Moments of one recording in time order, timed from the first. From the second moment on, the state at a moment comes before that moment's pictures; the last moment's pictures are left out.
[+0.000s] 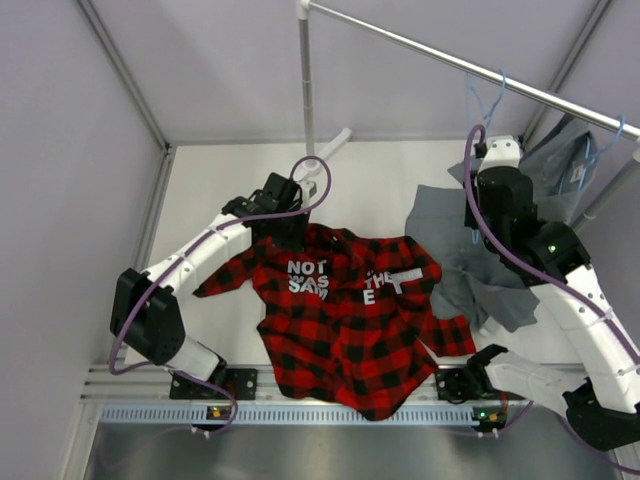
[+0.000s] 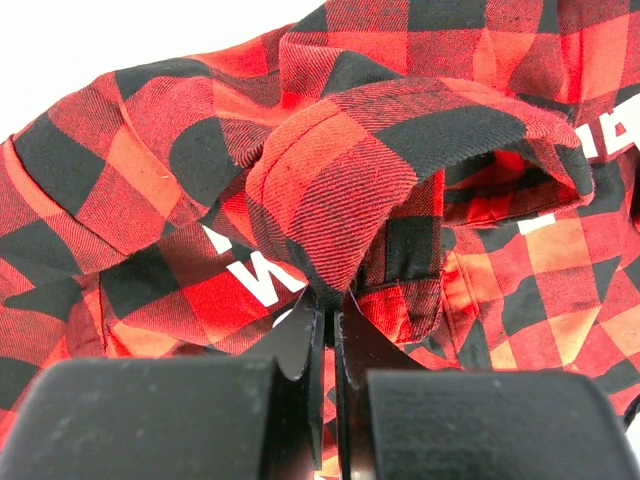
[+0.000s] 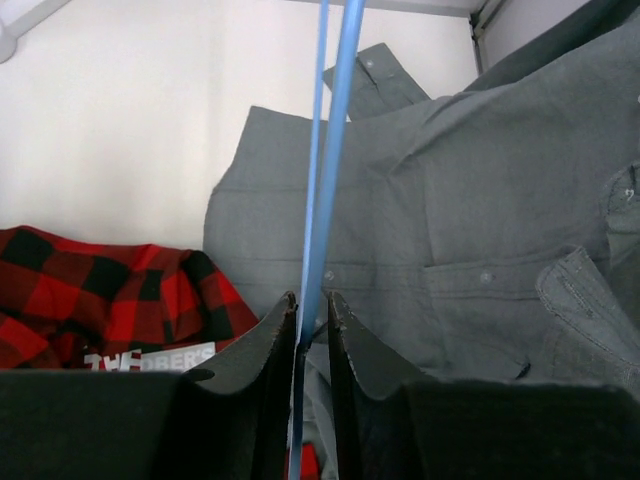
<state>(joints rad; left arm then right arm) -0.54 1.51 1.24 -0.71 0.13 -0.24 0.53 1.01 1.37 -0.88 0.58 0.12</state>
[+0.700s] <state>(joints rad) -0.54 1.51 1.24 -0.71 0.15 -0.24 0.43 1.04 1.38 -0.87 0.51 0.09</state>
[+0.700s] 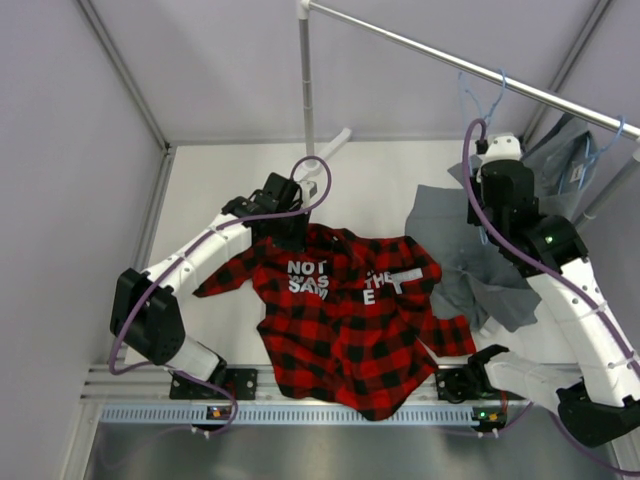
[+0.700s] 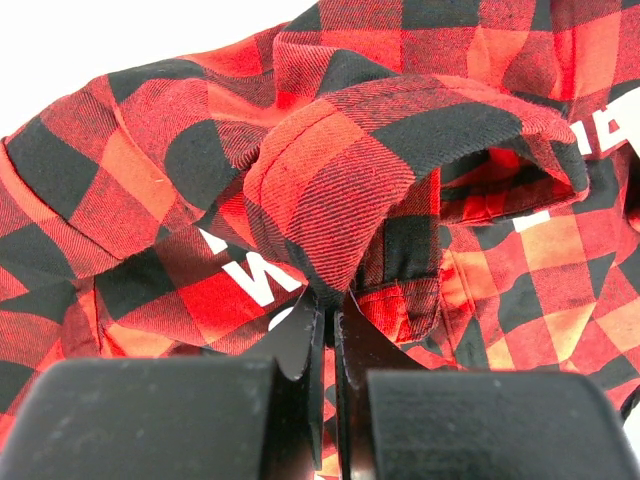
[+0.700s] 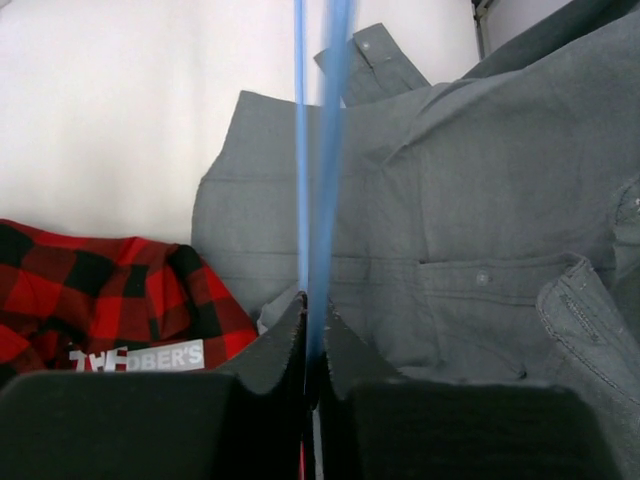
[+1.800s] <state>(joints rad) -0.54 1.51 1.23 -0.71 0.16 -0.24 0.42 1.05 1.53 -0.77 0.38 -0.10</state>
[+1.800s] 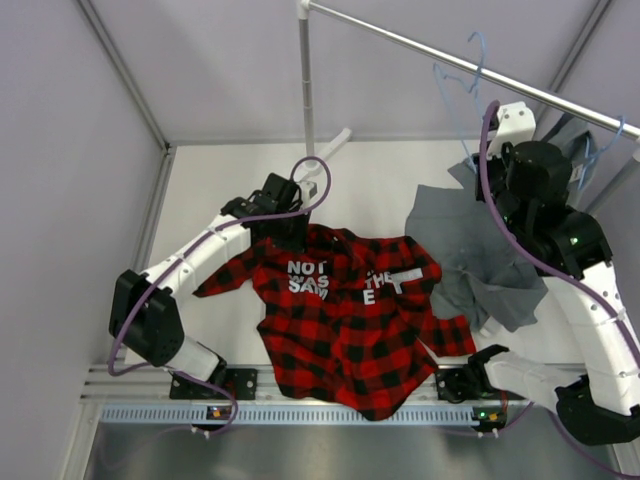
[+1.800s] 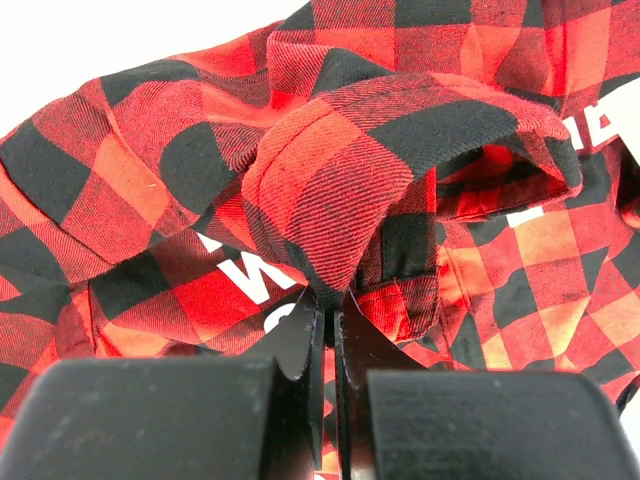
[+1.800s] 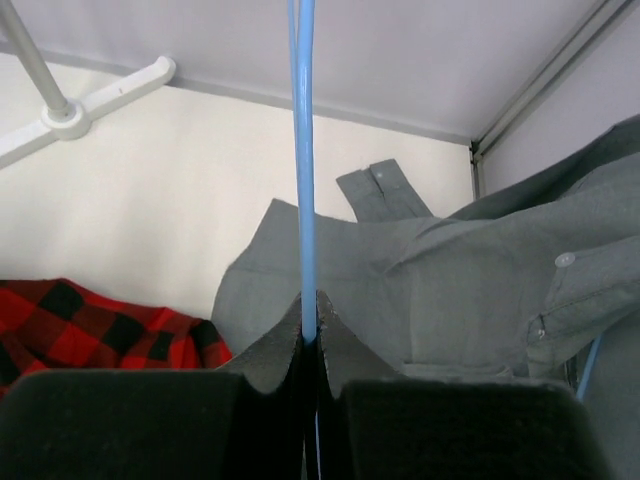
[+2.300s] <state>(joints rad) -0.54 1.48 1.23 -0.69 0.11 -0.26 0.41 0.98 1.53 -0.75 0.18 -0.07</state>
